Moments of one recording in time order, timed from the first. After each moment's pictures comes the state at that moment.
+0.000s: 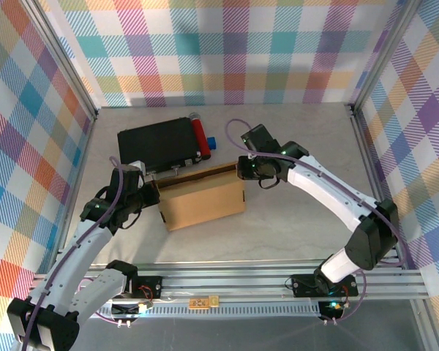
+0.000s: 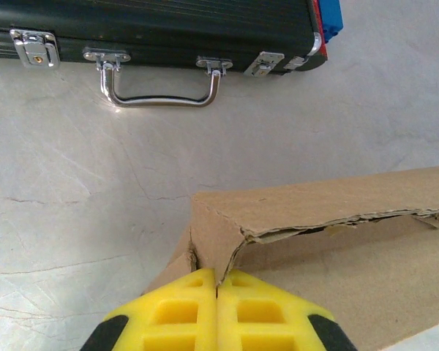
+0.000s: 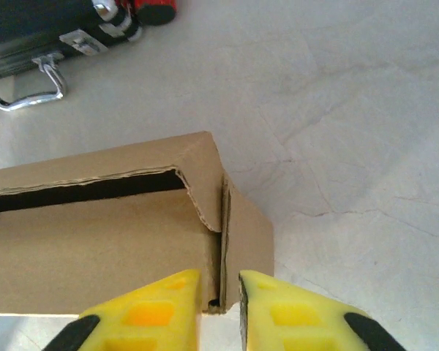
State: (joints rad) left arm -0.31 0.87 0.80 -0.72 0.00 -0.55; right arm 0.68 1.50 1.42 -0.87 0.02 0.59
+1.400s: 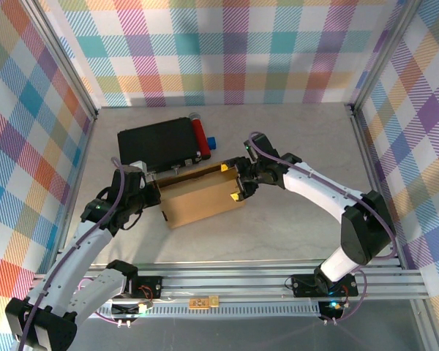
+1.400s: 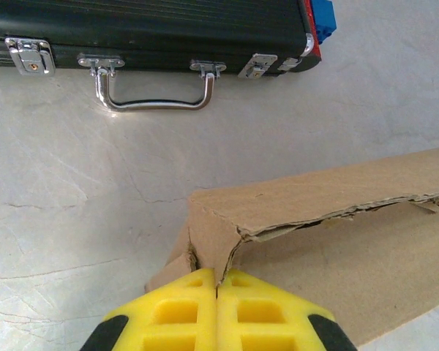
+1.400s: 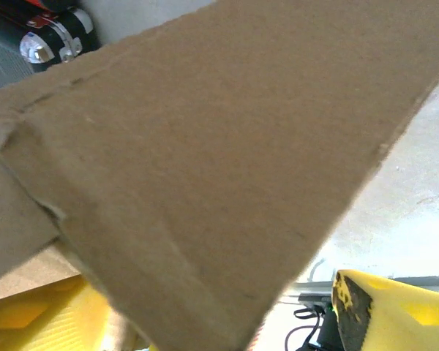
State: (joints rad) left arm -0.34 0.87 0.80 -0.71 -0.03 -0.55; right arm 0.64 1.57 1.19 -0.52 -0.39 1.75
